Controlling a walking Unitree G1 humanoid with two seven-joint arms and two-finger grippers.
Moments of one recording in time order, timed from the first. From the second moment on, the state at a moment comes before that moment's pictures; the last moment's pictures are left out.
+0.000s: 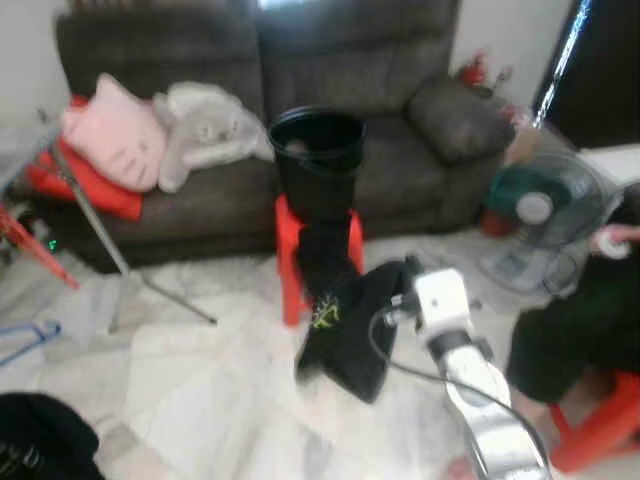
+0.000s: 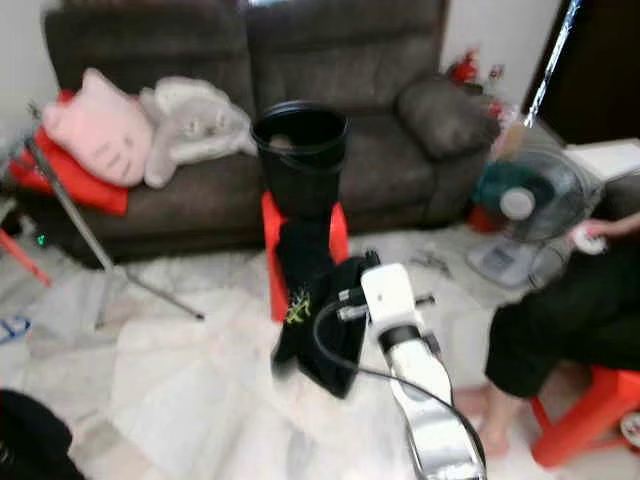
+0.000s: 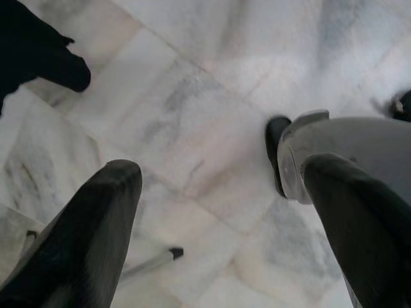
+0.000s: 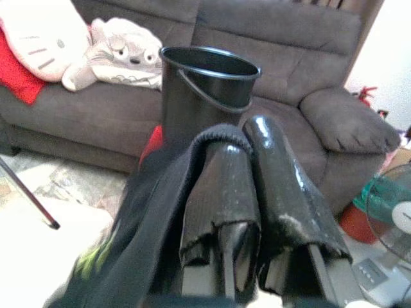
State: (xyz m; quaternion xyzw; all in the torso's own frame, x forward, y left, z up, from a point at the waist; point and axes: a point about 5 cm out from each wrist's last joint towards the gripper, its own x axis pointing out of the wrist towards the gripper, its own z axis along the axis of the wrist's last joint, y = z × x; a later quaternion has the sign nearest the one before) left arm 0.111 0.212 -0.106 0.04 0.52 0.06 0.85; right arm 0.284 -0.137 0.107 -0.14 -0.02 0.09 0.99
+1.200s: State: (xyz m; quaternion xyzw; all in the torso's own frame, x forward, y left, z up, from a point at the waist) left arm 0.115 0.213 -0.105 0.03 0.51 0.07 0.86; right arm 0.296 -0.144 0.100 -0.10 0.01 0.05 0.99
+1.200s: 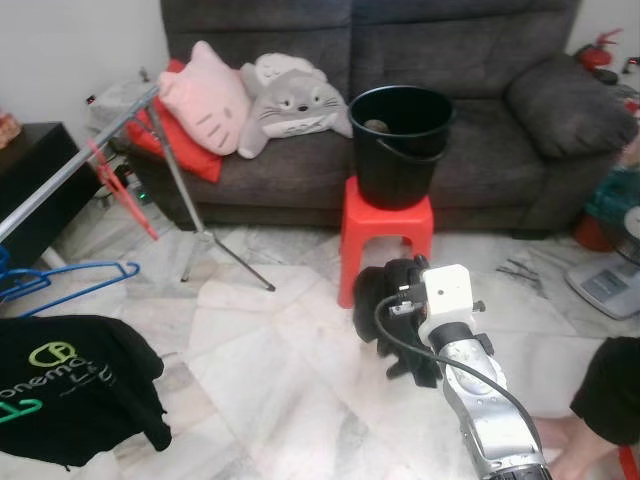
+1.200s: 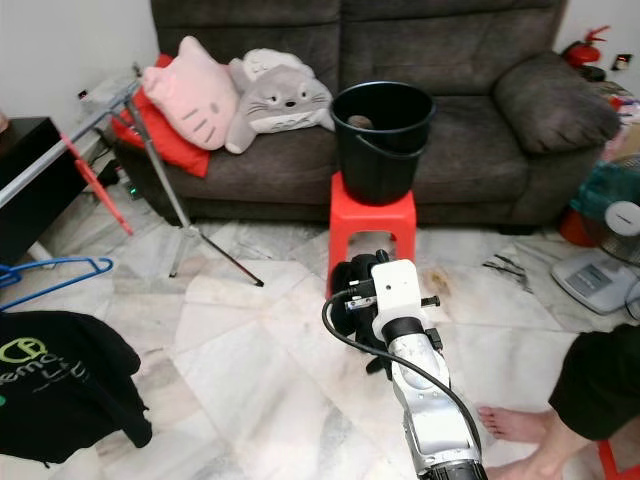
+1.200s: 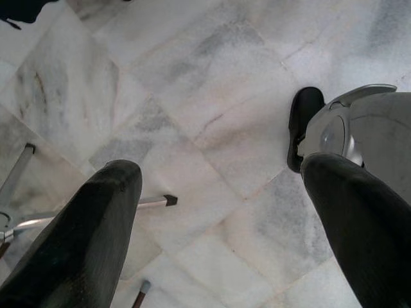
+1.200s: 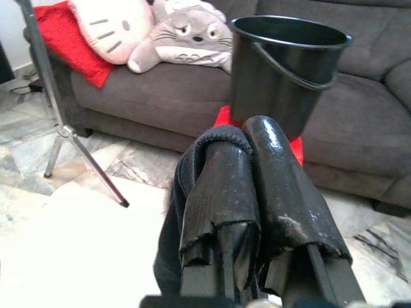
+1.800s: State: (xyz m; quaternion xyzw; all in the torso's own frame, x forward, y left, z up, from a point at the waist) left arm 0.122 0.214 -0.102 0.03 0.50 0.07 0.86; right arm 0.299 -0.142 0.104 -0.10 0.00 0.05 0.99
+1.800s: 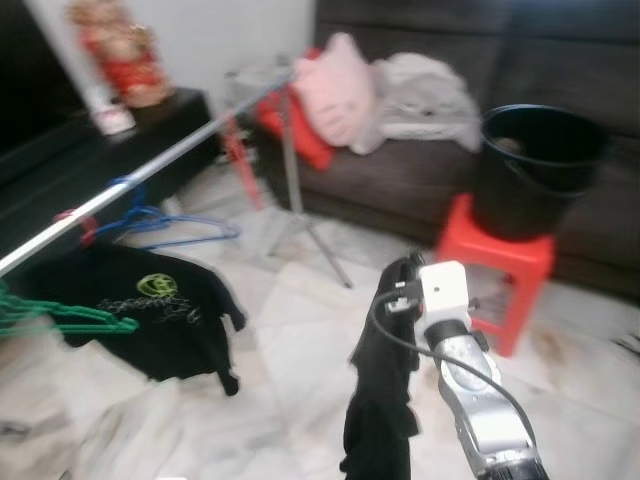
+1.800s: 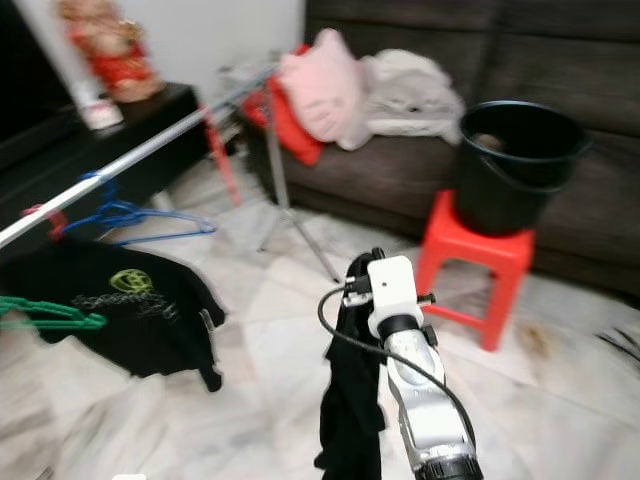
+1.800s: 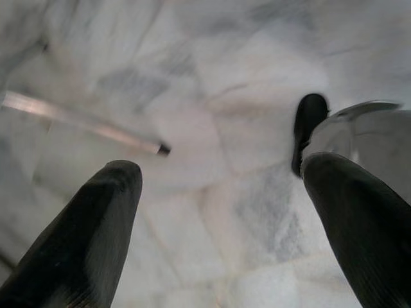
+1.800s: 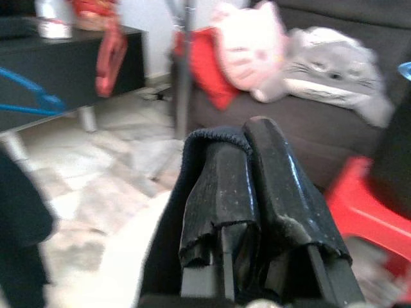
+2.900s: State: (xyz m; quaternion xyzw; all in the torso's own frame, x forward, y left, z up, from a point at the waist) left arm 0.117 0.208 -0.105 0.03 0.51 0.07 0.86; right arm 0.300 -0.153 0.099 -0.11 0.02 0.05 0.99
